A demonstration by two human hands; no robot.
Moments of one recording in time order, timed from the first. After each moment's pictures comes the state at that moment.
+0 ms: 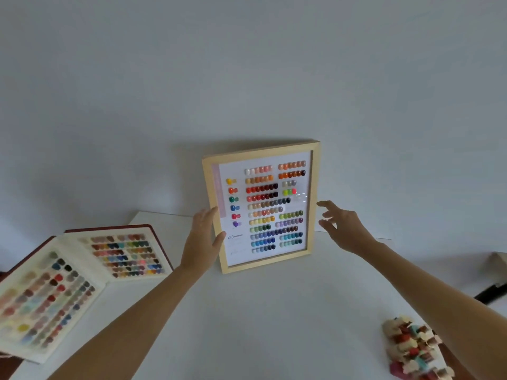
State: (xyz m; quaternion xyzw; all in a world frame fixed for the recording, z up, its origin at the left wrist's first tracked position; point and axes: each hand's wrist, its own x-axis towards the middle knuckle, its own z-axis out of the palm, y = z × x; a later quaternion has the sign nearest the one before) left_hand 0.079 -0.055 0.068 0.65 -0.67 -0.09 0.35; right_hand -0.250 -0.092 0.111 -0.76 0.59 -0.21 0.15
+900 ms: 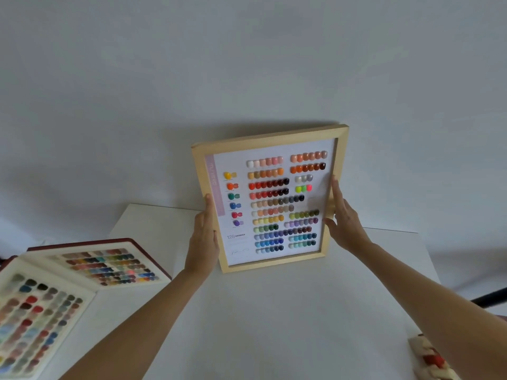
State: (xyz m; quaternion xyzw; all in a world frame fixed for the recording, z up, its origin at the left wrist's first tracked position) left_hand 0.091 -0.125 0.013 0.61 -0.67 -0.12 0.41; right_hand -0.231 -0.178 0.032 -0.79 0.51 -0.33 0.11
